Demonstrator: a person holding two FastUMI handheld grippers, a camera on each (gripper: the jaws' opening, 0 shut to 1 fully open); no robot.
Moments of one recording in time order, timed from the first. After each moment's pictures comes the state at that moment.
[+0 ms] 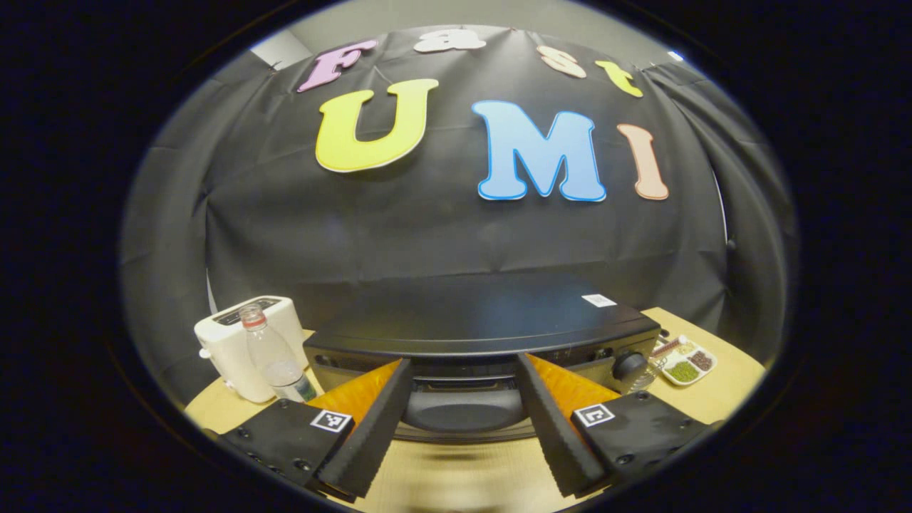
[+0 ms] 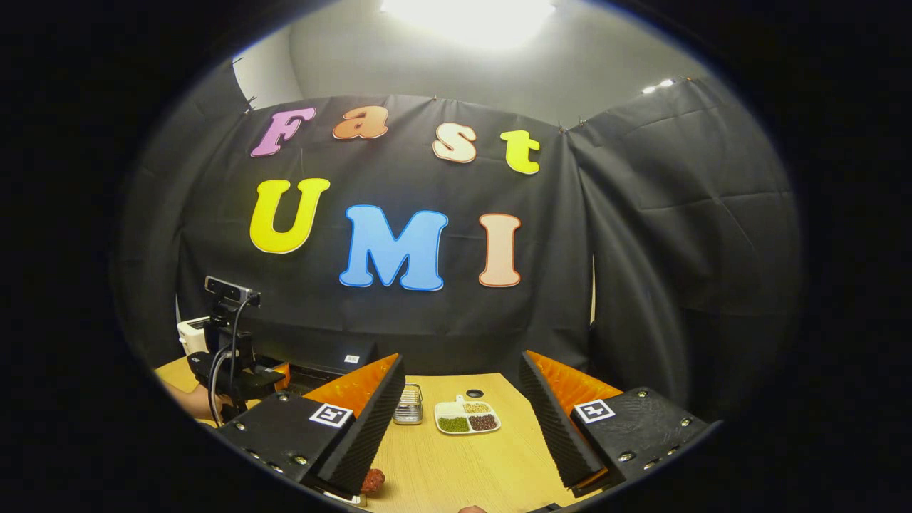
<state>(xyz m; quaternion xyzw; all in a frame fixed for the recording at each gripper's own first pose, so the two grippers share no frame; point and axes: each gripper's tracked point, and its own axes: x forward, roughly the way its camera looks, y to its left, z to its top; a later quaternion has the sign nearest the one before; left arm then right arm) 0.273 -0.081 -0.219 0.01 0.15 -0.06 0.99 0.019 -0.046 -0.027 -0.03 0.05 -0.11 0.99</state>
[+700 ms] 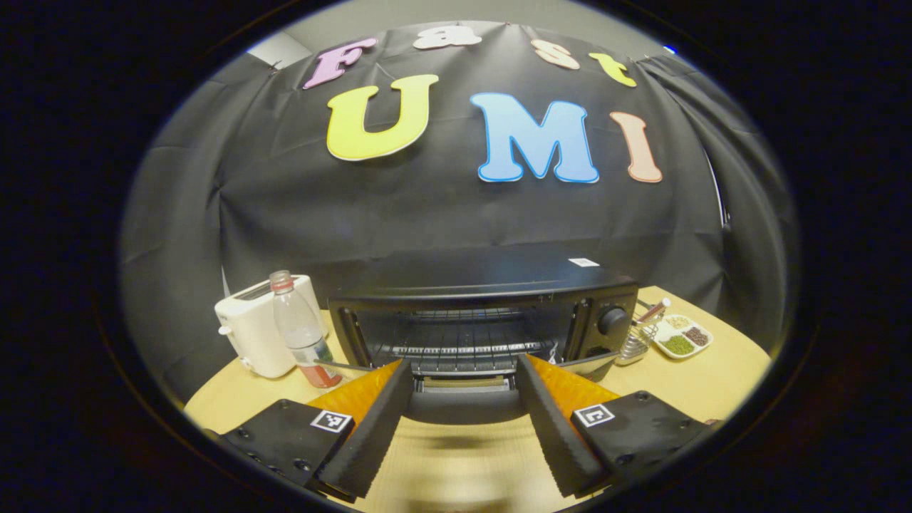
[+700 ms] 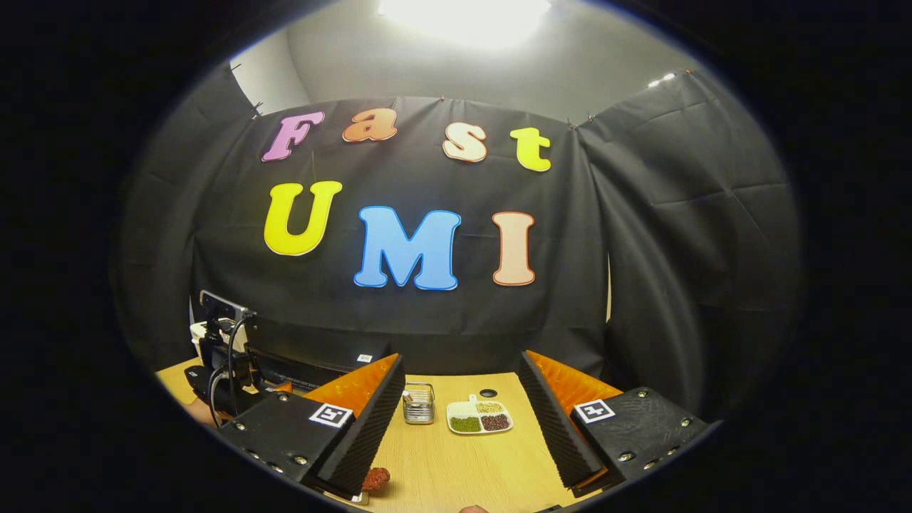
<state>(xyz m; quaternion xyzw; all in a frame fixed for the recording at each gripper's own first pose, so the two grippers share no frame) 0.210 -0.076 -0.243 0.02 0.18 -0.05 0.98 0.022 -0.043 -0.033 -0.01 0.05 -0.08 1.00</state>
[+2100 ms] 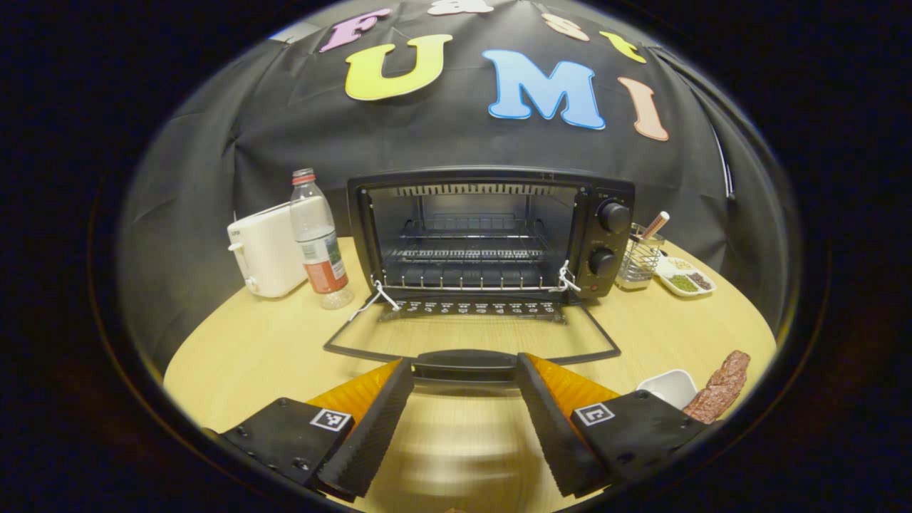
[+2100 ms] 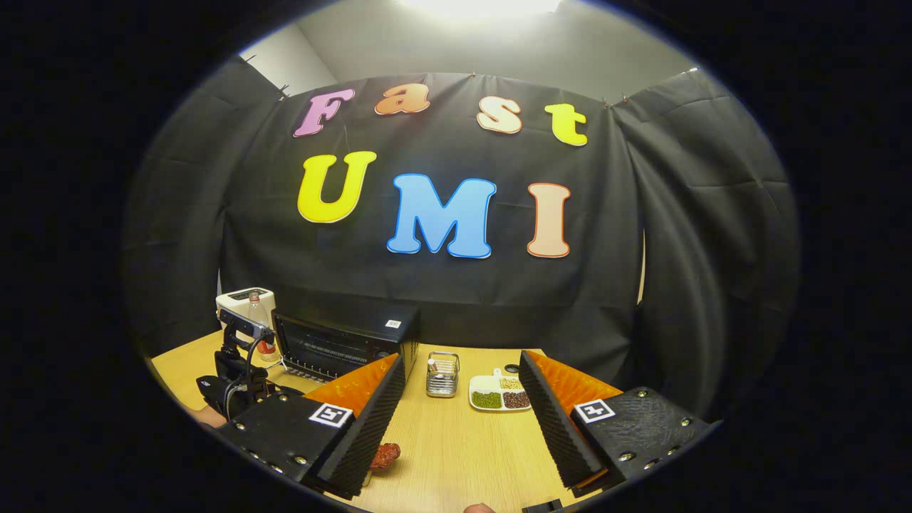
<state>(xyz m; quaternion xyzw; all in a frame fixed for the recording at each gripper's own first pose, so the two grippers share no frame) 0.129 -0.065 -0.328 0.01 0.28 -0.02 0.96 0.017 -0.020 -0.072 -0.03 0.11 0.00 0.99</state>
